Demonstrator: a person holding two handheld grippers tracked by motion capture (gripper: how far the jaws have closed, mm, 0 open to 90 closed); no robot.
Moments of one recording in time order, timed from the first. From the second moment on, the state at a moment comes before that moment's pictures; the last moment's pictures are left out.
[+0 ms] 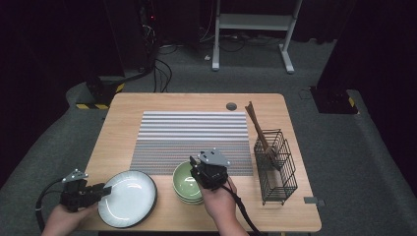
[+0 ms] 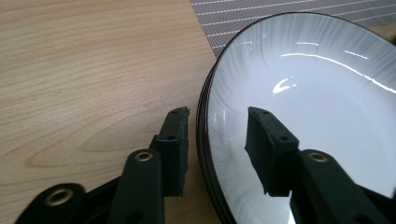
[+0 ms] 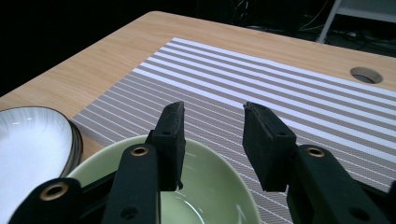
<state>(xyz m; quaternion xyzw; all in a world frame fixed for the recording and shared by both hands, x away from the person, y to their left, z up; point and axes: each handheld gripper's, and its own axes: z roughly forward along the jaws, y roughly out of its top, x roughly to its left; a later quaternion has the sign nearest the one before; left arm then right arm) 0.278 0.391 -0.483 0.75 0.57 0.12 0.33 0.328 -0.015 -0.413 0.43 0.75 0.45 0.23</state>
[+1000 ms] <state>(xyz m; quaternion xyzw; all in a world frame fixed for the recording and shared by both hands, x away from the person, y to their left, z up) 0.278 0.394 -0.483 0.73 0.59 0.08 0.34 0.318 0.040 -0.407 0.39 0.78 0.45 0.19</state>
